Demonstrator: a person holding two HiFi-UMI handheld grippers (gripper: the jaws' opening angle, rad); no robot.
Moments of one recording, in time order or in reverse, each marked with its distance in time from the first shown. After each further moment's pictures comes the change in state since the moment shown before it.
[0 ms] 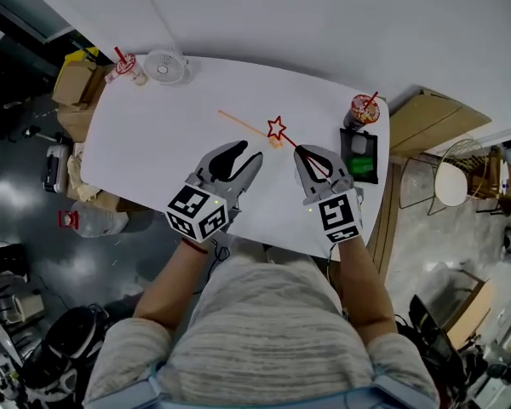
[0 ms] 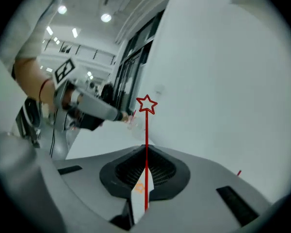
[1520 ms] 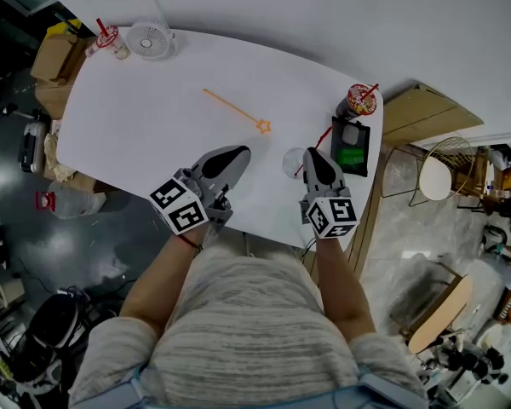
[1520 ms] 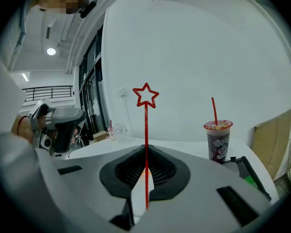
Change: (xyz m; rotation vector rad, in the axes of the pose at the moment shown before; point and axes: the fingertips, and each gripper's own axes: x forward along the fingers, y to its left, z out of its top) left arm -0.002 -0.003 -0.034 -0.346 -0.165 -0.190; right arm -0.009 -0.023 -0.109 0.555 -0.104 -0.207
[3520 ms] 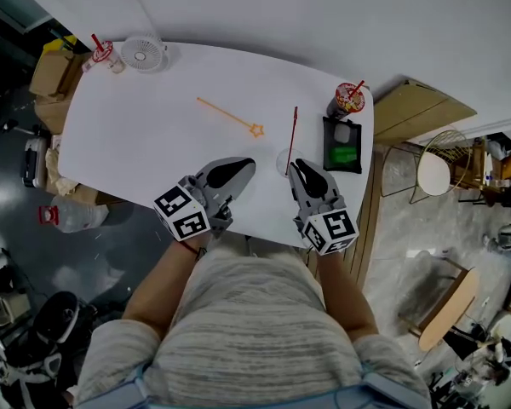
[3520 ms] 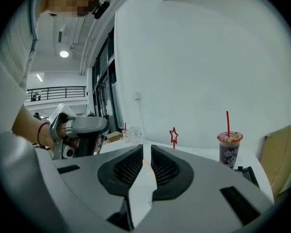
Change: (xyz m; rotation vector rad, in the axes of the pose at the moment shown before) left arm 0.010 -0.036 -0.016 0.071 0.085 -0.104; right arm -0.035 0.046 0.026 -0.055 -0.007 0.135
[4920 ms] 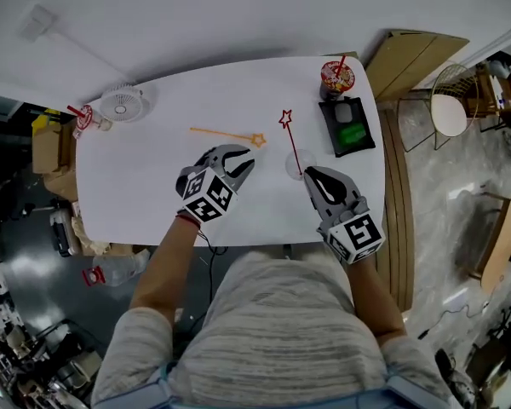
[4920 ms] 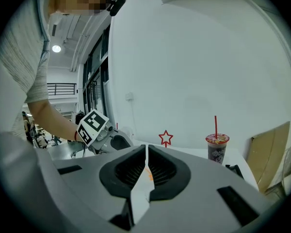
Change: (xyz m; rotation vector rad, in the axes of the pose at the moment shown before) left arm 0.030 0.114 -0.084 0.910 0.903 -0.131; right arm -0.011 -0.003 0.012 0.001 0.003 -0.115
